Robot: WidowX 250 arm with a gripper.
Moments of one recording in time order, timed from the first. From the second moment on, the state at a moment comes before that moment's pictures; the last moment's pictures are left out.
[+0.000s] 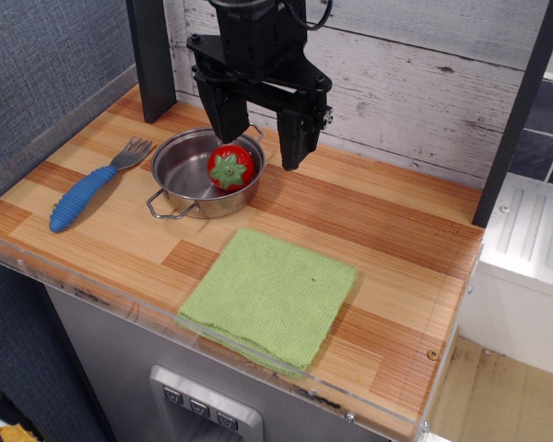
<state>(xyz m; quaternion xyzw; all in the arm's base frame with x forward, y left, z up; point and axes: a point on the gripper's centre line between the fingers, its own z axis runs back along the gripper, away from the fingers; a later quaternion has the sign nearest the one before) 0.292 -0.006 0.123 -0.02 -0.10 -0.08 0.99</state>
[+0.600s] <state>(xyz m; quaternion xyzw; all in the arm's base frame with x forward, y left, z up) 0.290 0.032 0.116 0.01 -0.08 -0.04 1.00</state>
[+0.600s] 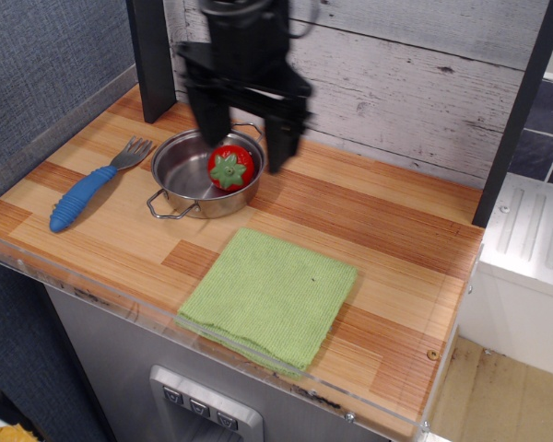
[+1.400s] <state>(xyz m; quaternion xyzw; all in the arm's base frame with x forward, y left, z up) 0.330 0.084 0.073 0.03 -0.07 0.00 1.00</state>
